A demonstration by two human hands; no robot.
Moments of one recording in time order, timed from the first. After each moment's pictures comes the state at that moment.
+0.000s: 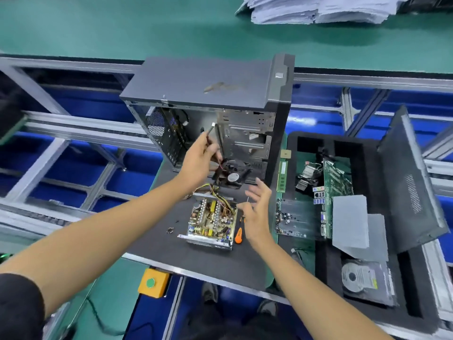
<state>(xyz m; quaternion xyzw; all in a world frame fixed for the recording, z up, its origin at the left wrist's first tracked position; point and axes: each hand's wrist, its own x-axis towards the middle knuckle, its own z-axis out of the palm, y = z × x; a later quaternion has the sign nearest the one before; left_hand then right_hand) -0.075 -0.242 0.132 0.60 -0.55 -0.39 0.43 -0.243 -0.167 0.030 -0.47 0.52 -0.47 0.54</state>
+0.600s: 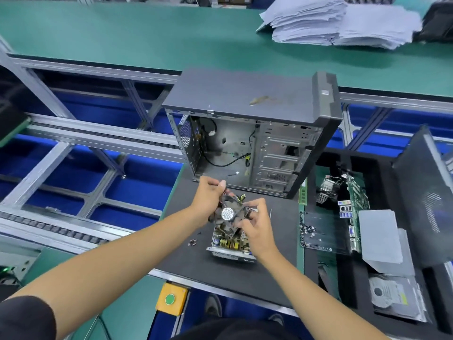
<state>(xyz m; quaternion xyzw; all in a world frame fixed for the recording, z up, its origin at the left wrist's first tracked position) -0.012 -0.201 0.076 0.67 -0.33 -0.51 0.43 -0.170 -0.152 0.037 -0.53 0.46 -0.44 0.56</state>
